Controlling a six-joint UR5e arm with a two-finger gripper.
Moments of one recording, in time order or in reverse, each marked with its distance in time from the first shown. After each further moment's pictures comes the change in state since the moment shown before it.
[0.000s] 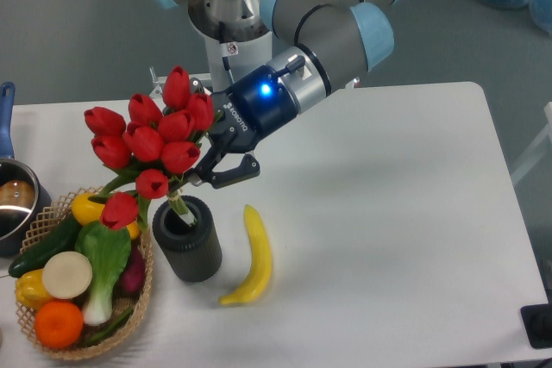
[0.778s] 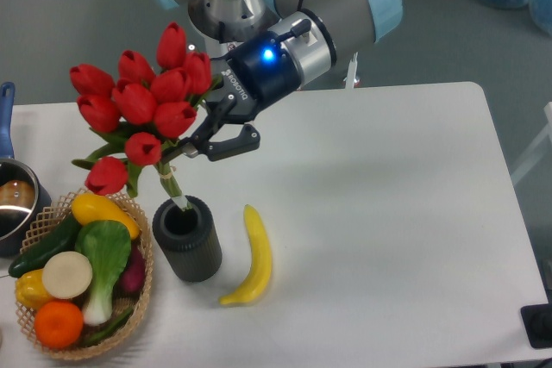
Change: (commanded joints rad) arm 0.044 -0.003 0.083 -0.002 -0.005 -0.066
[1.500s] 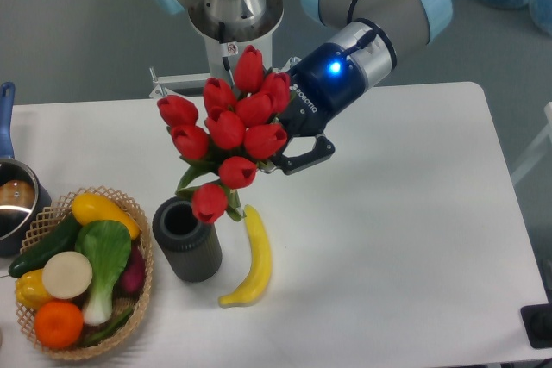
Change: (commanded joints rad) arm 0.097 -0.009 -0.066 0.002 0.008 0.009
